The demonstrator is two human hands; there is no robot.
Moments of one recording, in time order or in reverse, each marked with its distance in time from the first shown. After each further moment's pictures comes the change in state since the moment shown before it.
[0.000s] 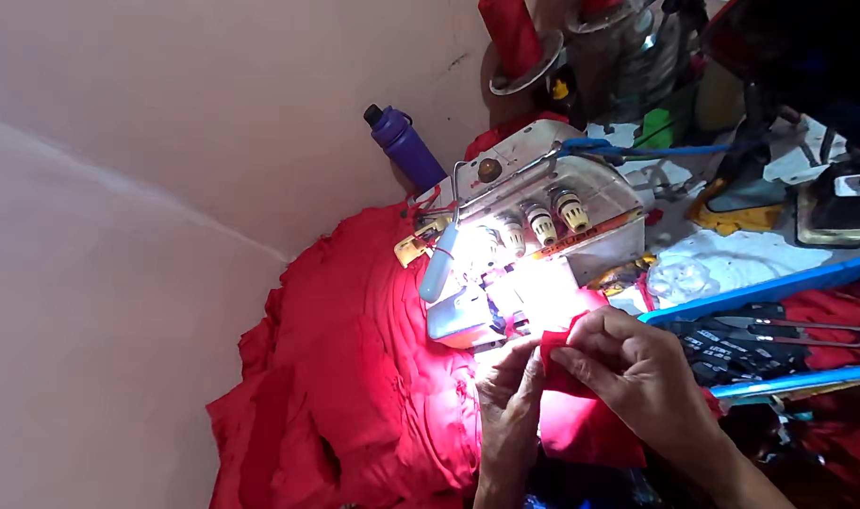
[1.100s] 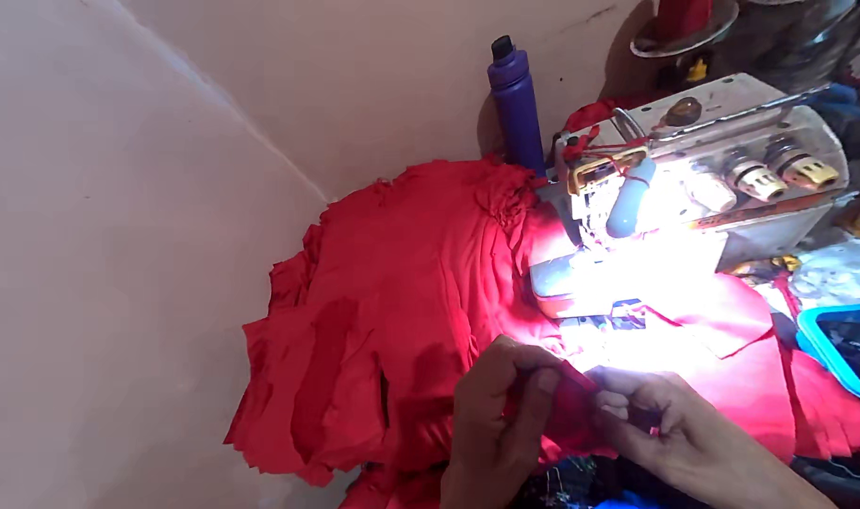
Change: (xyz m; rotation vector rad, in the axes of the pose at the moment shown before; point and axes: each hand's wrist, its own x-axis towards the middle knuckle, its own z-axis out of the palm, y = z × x) left_hand -0.023 0.076 -0.153 0.503 -0.136 0.466; right_hand -0.029 -0.027 0.106 0.177 -0.630 0.059
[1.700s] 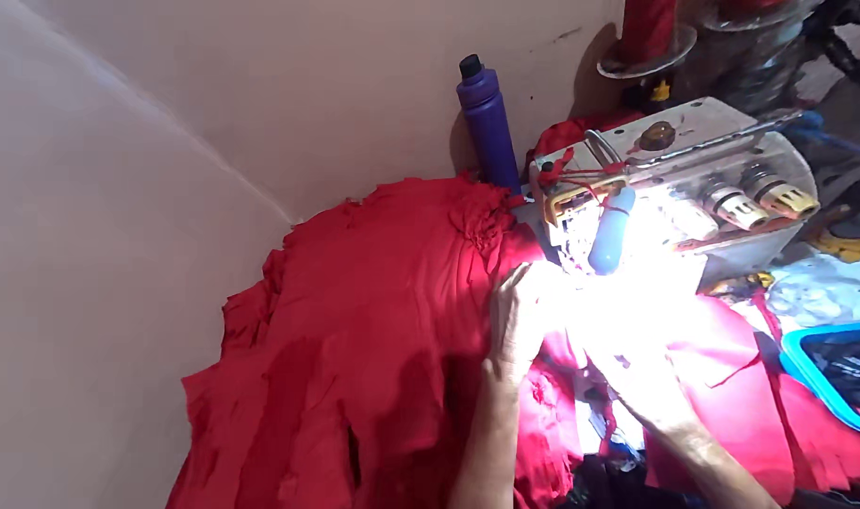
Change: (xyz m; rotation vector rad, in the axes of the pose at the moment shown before) left_hand 0.083 -0.126 0.075 0.489 -0.024 -0.079; right_hand 0.029 0.075 -0.029 -0.474 0.610 0.310
